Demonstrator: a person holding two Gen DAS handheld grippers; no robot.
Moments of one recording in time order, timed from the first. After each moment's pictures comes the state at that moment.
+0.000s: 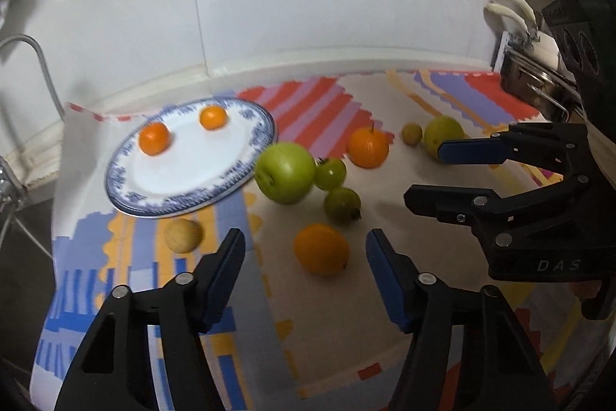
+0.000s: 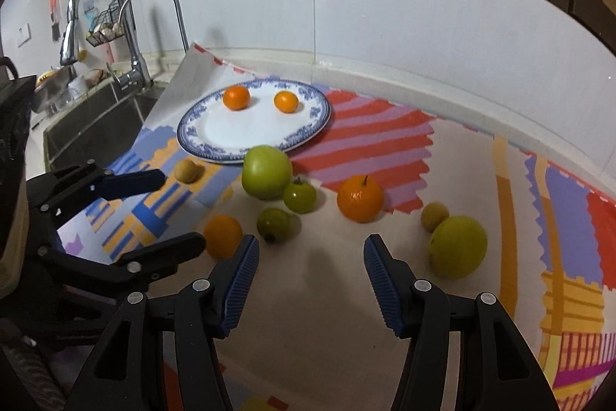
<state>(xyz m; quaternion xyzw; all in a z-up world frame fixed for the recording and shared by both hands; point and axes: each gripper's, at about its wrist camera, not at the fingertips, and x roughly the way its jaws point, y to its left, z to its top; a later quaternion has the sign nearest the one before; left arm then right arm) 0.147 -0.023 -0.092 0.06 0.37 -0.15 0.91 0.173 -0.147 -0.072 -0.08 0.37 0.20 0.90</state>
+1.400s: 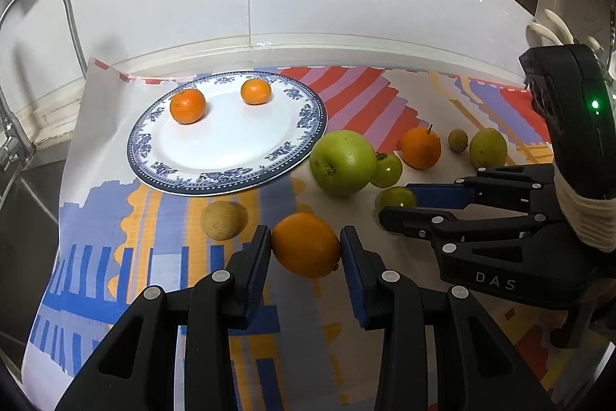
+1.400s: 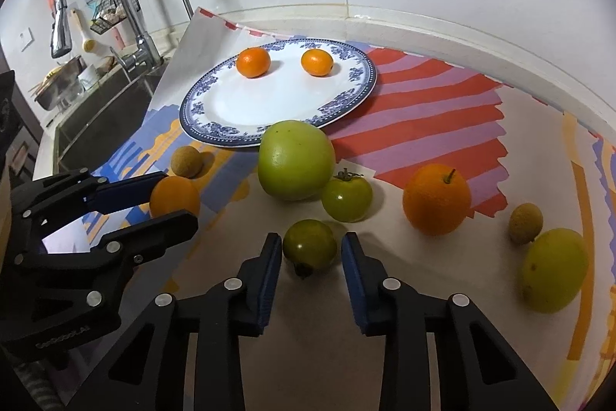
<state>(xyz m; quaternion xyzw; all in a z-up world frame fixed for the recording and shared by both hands) 0.167 0.013 -0.097 0.01 0.40 -0.10 0.91 0.223 -0.109 -0.112 -0.06 0.43 0.25 0.87</state>
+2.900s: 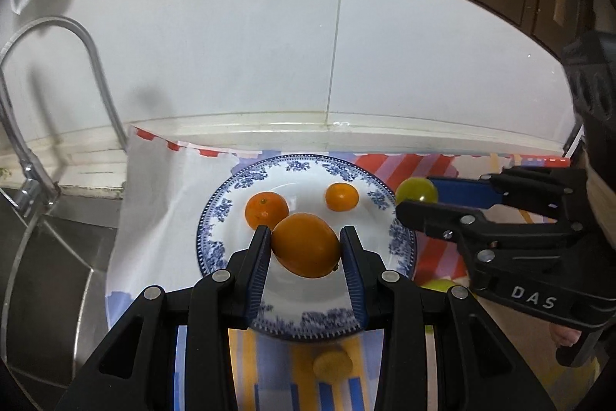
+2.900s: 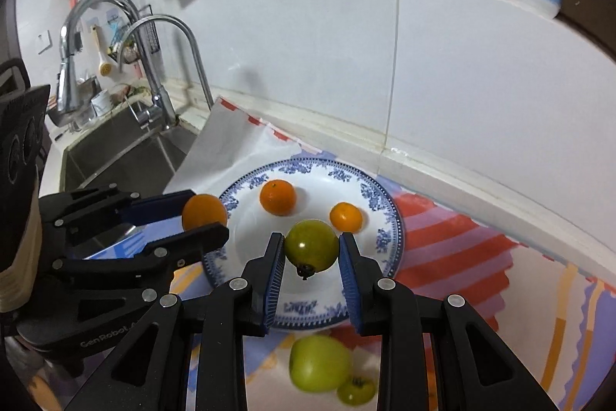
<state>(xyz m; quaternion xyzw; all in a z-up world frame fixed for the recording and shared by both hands) 0.265 0.080 -0.047 -0.01 0.37 -0.05 0.93 0.302 -0.043 -0.024 -0.08 0.35 0.28 0.89</state>
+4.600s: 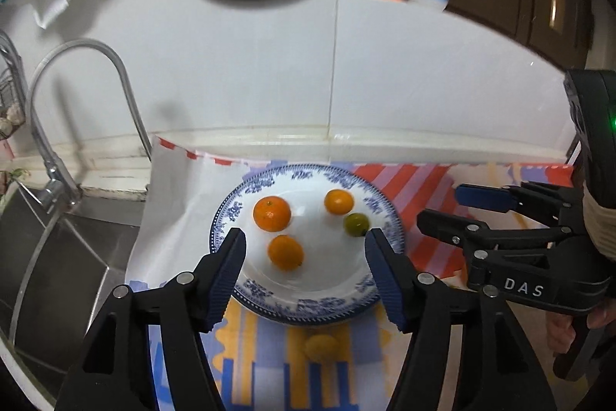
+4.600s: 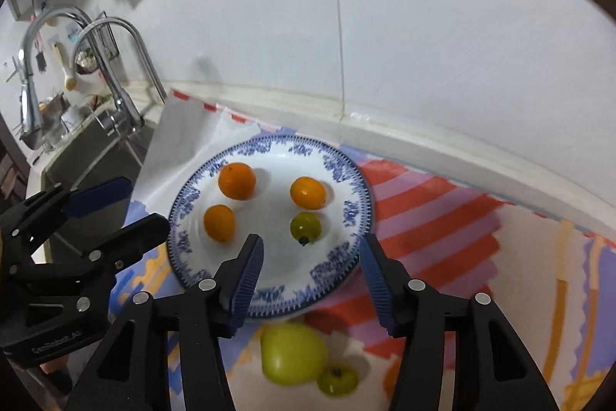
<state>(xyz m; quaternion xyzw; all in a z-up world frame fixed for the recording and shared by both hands) 0.226 0.064 -0.013 0.00 0.34 -0.02 0.94 0.295 -0.075 -0.027 -0.05 0.37 0.22 0.90</state>
